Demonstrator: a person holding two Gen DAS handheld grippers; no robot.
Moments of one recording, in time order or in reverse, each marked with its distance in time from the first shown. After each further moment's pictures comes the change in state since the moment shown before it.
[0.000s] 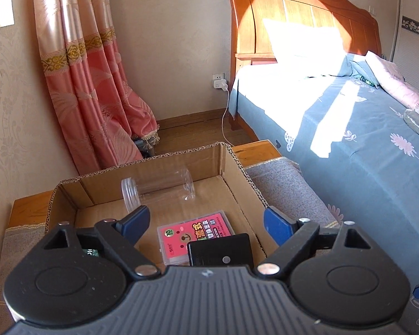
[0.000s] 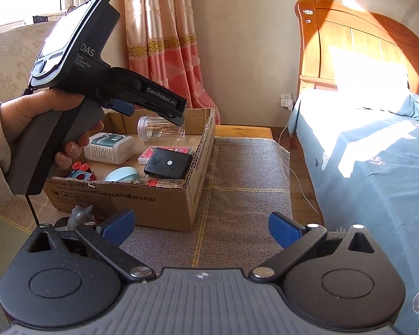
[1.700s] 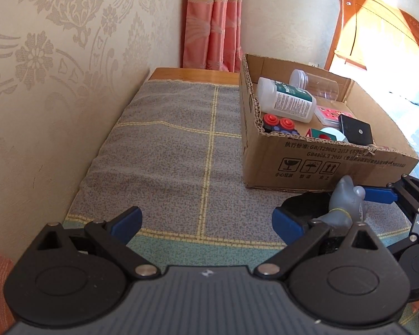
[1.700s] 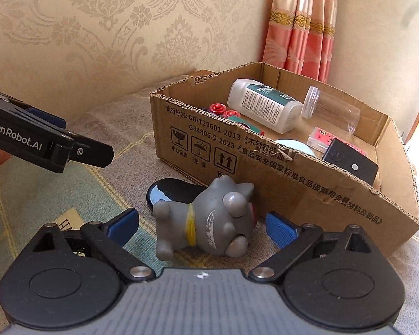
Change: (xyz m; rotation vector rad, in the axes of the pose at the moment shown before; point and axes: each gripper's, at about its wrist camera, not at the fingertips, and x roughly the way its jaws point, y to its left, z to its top) left arm -0.105 0.131 -0.190 -0.338 0.087 0.232; right arm 0.092 0.144 -0.034 -0.407 0.102 0.331
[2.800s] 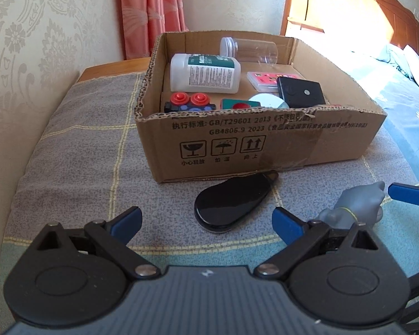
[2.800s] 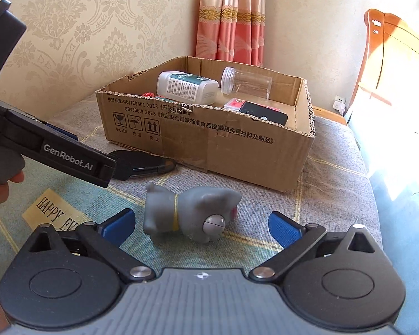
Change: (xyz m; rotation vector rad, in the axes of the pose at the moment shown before) left arm 0.034 -0.078 0.000 0.182 0.080 -0.095; right arm -0.065 -0.020 -0.047 0.180 -0.002 -0.198
